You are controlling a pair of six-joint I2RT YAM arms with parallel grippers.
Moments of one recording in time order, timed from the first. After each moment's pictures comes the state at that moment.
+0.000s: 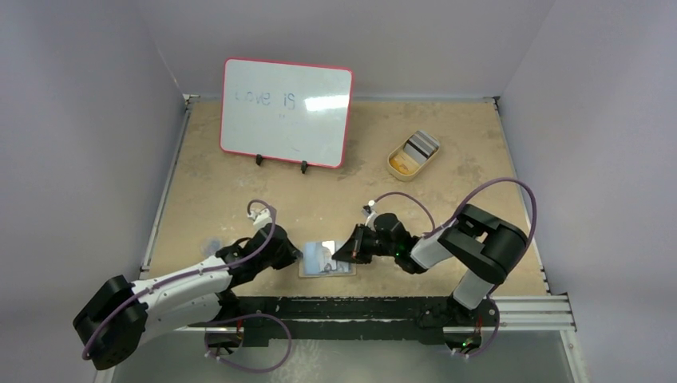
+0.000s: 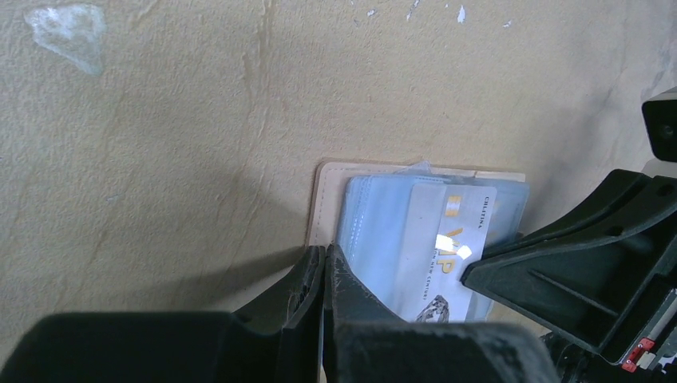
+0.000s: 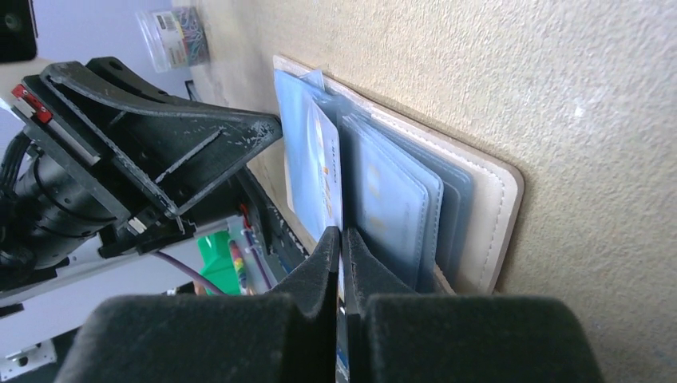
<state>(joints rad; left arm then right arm) -0.81 0.94 0.25 -0.15 -0.18 -1.13 0.85 1.67 0.35 0.77 -0.35 1.23</state>
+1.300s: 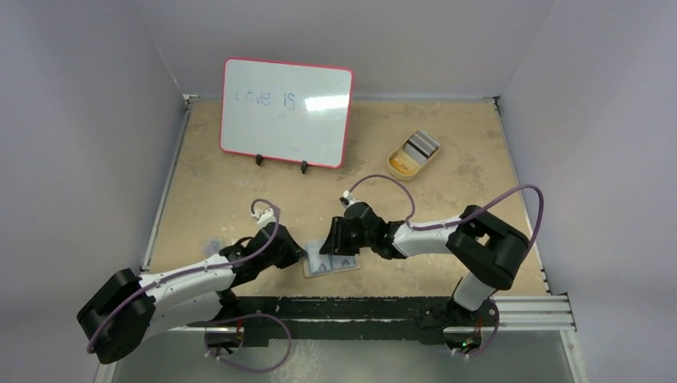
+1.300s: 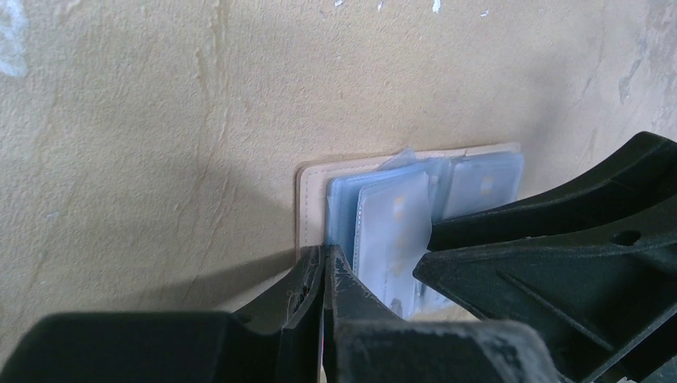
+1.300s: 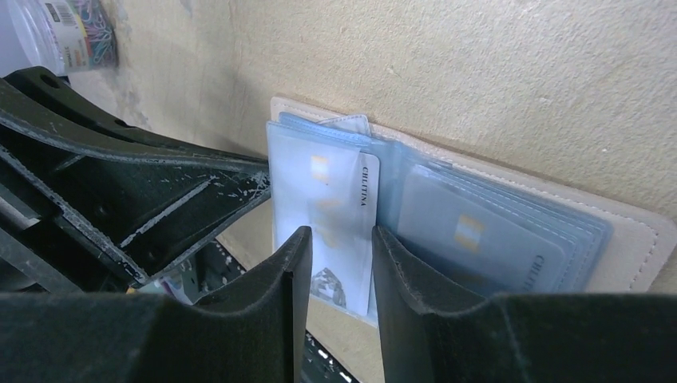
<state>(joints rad) -0.81 0.98 0.23 -0.05 -0.14 -1.14 0.97 1.65 0.67 0.24 -0.16 0.99</state>
